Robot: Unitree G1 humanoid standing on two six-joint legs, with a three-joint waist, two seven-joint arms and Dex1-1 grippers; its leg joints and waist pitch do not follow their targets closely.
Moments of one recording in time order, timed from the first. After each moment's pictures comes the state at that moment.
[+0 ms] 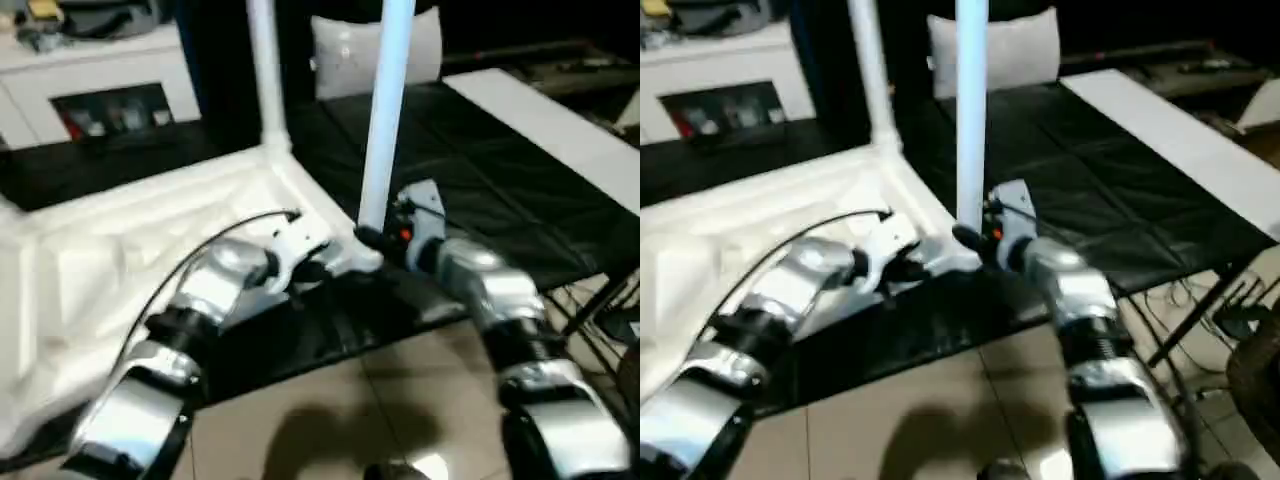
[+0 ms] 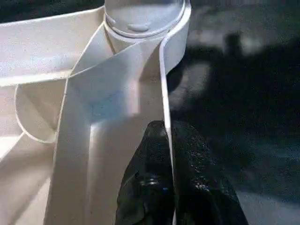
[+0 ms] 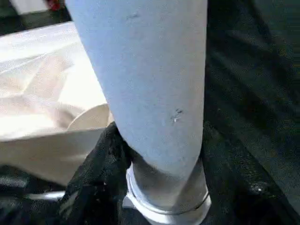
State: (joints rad) left arm -0.75 0.17 -0.28 0.72 0.15 0.30 -0.81; right arm -0.68 -0.10 -0.04 0.67 0.12 0.34 0.47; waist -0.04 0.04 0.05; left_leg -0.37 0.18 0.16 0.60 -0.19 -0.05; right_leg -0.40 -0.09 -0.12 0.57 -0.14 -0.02
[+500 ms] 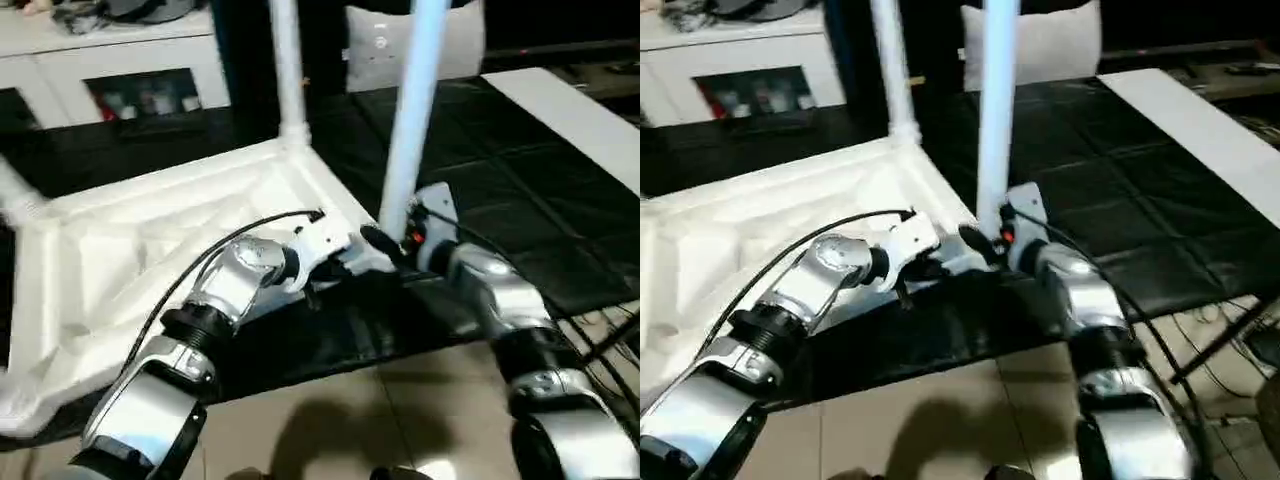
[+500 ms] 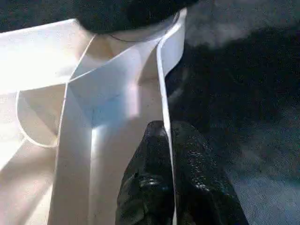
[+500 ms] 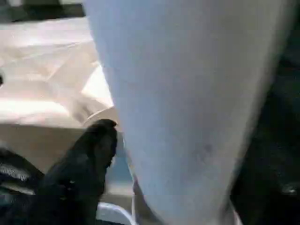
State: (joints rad) left arm -0.74 0.20 -0.35 0.72 0.15 0.14 -0.94; right arm -0.59 -0.25 0.01 0.61 0.13 0.23 0.74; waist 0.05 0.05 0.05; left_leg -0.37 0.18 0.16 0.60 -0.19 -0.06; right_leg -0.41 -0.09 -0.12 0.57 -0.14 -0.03
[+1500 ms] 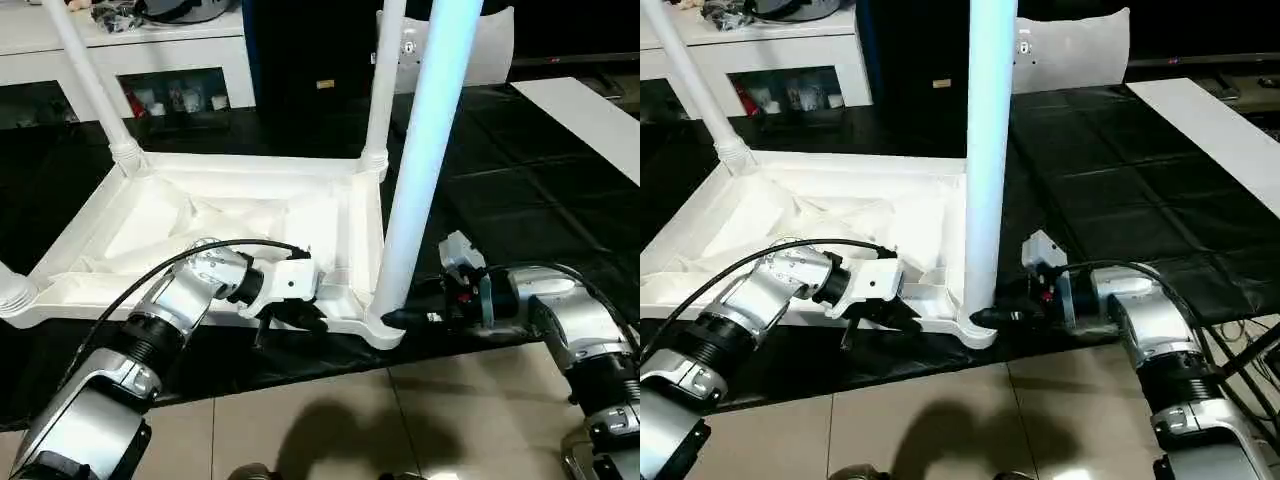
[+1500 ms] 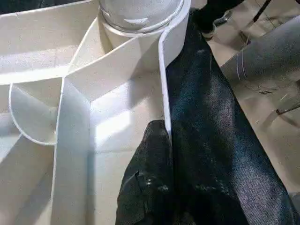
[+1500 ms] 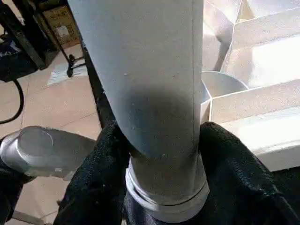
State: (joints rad) left arm -0.67 0.39 -0.43 0.63 0.10 -0.12 -1.35; right arm -0.49 -0.49 0.16 0.47 0.22 0.20 1.42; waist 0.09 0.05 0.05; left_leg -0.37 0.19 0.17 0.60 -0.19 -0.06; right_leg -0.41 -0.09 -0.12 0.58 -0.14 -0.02
